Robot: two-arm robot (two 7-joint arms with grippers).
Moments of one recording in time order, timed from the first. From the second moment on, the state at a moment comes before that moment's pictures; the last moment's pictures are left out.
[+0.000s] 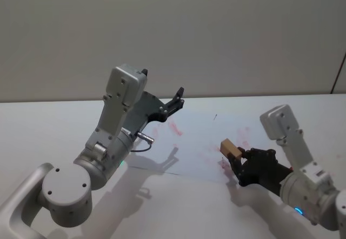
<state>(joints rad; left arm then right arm) -0.24 0.38 0.45 -1.63 -0.20 0.01 -0.01 0.06 0.25 -0.32 -1.70 0.04 0.43 0.31</state>
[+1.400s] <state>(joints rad) -0.24 0.38 0.45 -1.63 -0.20 0.01 -0.01 0.07 0.22 -0.32 -1.60 0.03 0.46 0.25</state>
